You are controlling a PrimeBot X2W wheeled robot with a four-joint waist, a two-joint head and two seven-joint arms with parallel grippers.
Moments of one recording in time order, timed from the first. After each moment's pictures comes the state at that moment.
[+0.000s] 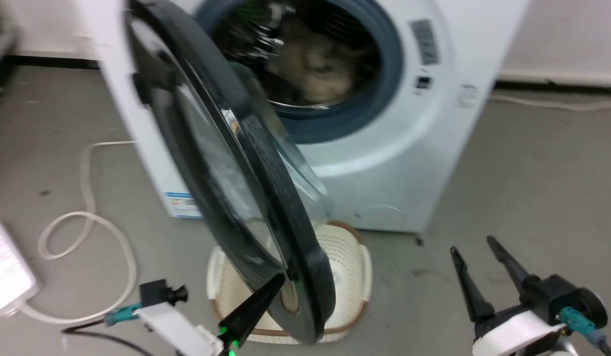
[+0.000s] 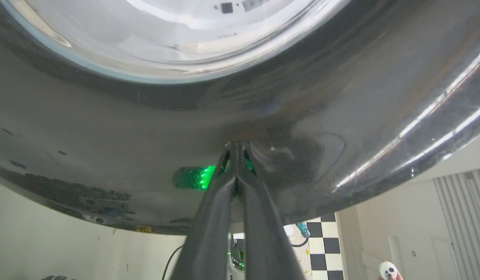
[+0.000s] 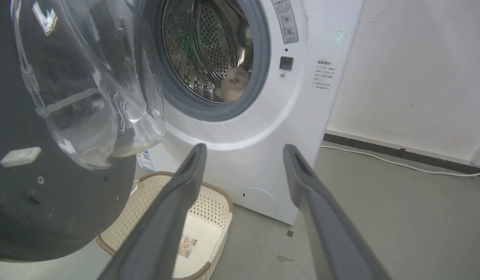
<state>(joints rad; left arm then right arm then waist) 0.05 0.05 -0.09 -0.07 -1.53 -0.06 0.58 -0.06 -0.14 0.08 0.19 0.09 0.13 -0.24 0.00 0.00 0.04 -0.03</state>
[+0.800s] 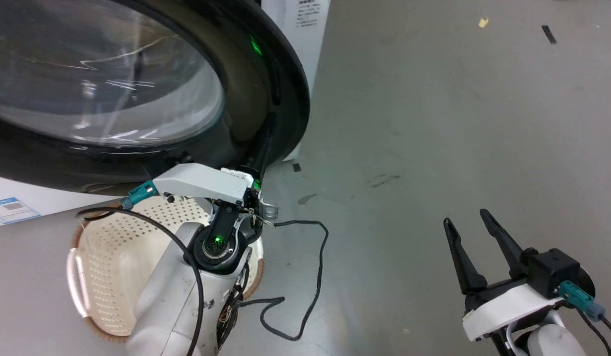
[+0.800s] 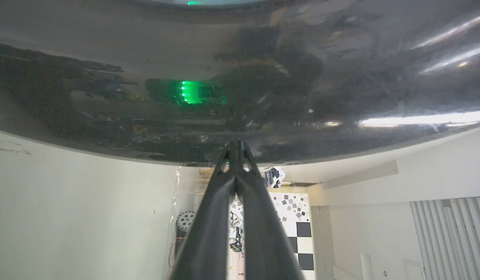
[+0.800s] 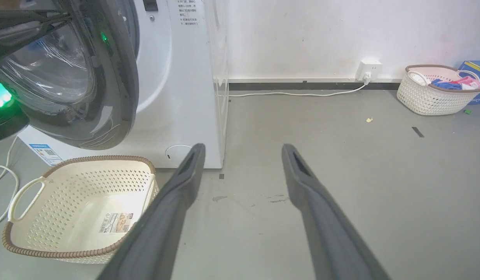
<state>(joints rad) -0.62 0.05 -0.33 0.46 -1.68 -0.12 -0.03 -0.17 -0.11 0.09 0.25 0.16 0.13 -0.26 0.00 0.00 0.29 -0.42</state>
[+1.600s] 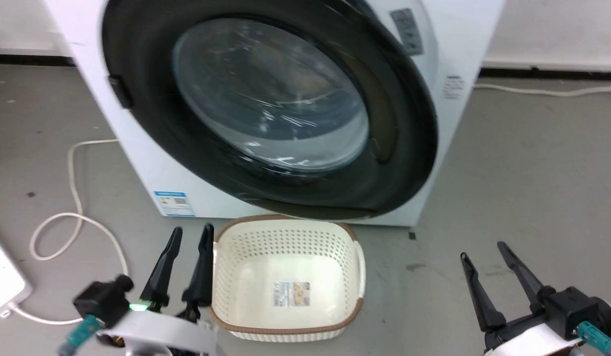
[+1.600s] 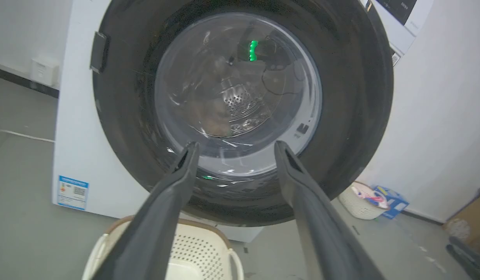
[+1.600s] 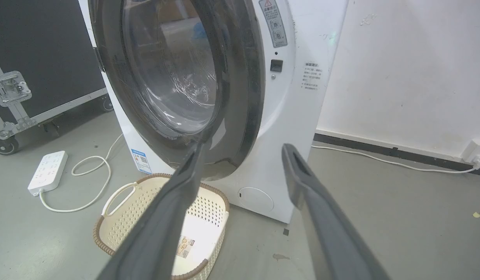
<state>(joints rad) -0.07 0.18 -0.18 0.08 -0.70 -0.13 -0.26 -0.01 -0.17 0.07 0.13 0.13 0.13 -0.26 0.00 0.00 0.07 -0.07</state>
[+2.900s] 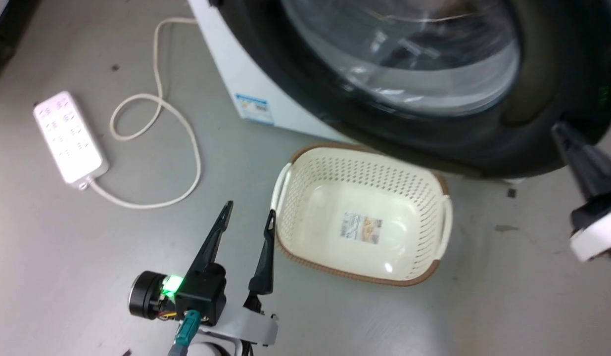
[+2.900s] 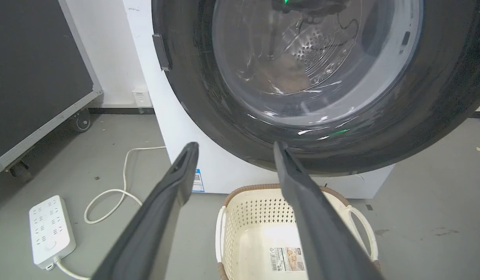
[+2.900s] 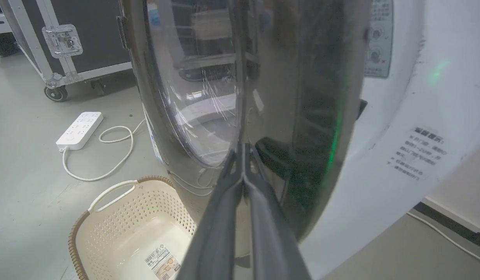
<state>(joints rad) -0.10 0.05 -0.26 0.01 -0.05 0.05 -0.26 -0.42 -0.59 0.23 0.18 0.39 0.13 -0.17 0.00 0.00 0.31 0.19</state>
